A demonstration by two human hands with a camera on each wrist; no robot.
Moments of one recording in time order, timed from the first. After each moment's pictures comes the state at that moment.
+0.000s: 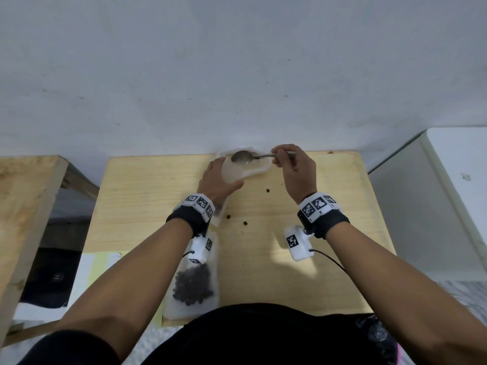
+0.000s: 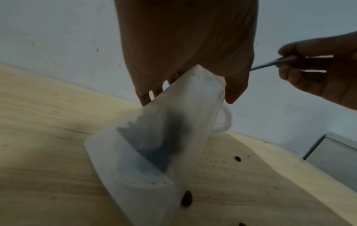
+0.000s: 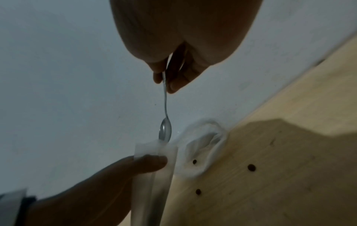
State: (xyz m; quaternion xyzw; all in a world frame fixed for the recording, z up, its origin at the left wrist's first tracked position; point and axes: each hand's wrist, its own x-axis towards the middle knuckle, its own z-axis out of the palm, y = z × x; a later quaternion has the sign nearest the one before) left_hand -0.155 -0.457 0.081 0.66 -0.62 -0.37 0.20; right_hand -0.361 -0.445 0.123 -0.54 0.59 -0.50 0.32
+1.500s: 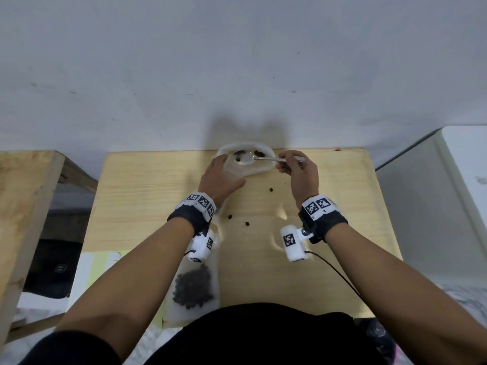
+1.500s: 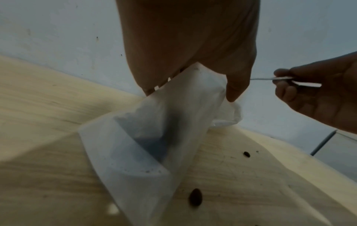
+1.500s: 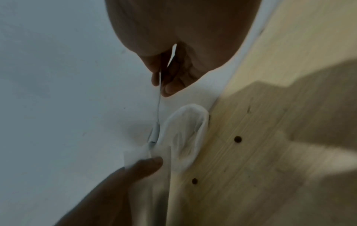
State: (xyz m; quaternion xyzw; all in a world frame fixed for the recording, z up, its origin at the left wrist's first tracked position) left_hand -0.158 -0.465 0.081 0.67 -0.59 -0.40 0.18; right_hand -0.362 -0.454 0.102 -0.40 0.62 -0.52 0.44
